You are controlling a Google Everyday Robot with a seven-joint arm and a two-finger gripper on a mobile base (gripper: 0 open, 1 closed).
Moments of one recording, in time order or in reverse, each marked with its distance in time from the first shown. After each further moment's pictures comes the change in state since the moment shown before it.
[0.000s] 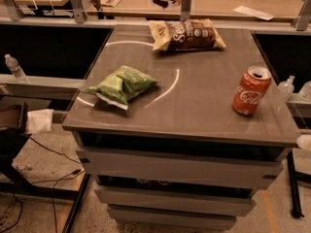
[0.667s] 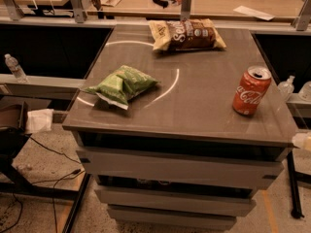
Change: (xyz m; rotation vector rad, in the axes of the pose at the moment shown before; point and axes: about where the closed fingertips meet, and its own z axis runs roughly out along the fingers) arm -0.007 0.009 0.009 -0.019 -0.023 -0.011
